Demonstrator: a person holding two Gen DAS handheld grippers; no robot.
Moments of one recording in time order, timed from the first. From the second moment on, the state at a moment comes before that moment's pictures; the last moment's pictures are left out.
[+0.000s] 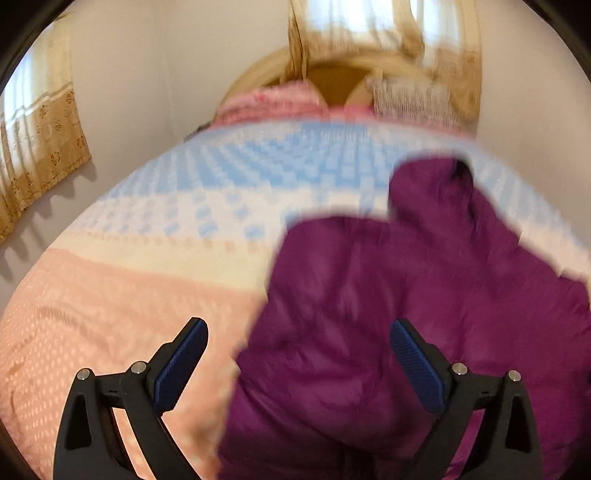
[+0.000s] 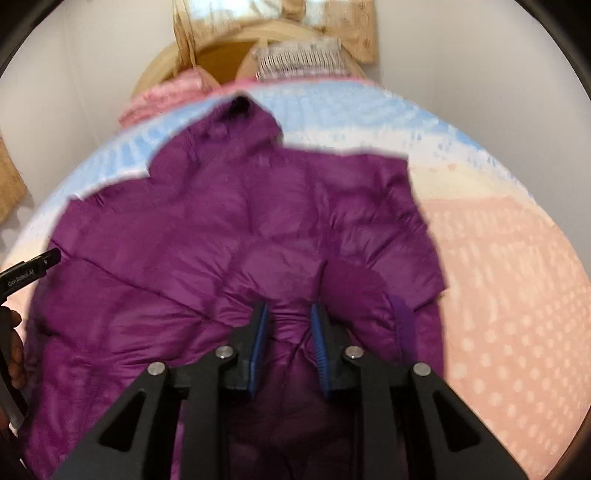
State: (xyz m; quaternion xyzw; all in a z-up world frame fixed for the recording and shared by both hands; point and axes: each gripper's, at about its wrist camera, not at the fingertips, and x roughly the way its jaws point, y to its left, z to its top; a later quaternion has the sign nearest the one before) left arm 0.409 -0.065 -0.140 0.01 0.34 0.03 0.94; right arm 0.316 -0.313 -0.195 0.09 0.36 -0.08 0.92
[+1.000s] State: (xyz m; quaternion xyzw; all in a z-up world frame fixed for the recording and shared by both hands) left arm 0.523 -0.066 -0.216 0.02 0.43 0.08 0.90; right arm 0.403 -0.371 -0.228 0.12 0.39 -0.18 0.89
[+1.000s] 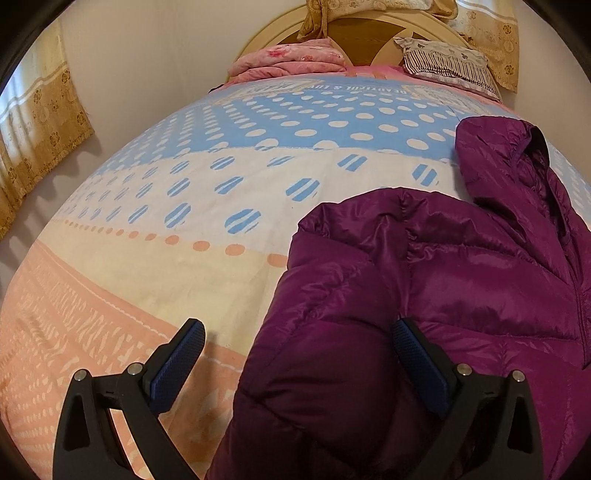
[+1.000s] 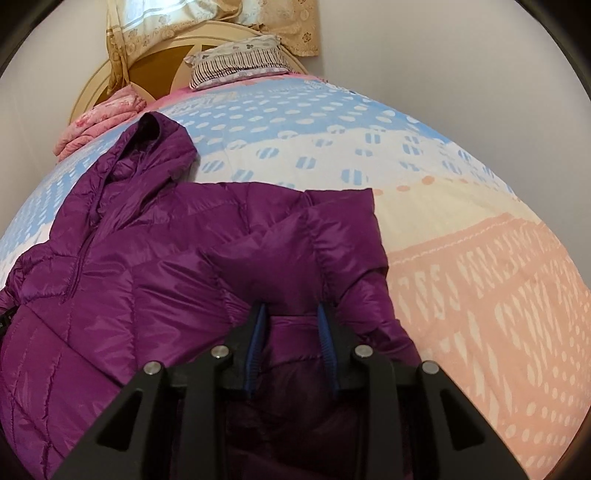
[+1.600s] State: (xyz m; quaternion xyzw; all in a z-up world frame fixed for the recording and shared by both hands) left arm 0.523 -0.059 -0.218 0.00 0.44 0.07 0.90; right arm 0.403 -0.368 -0.230 0.11 0.39 -0.18 0.90
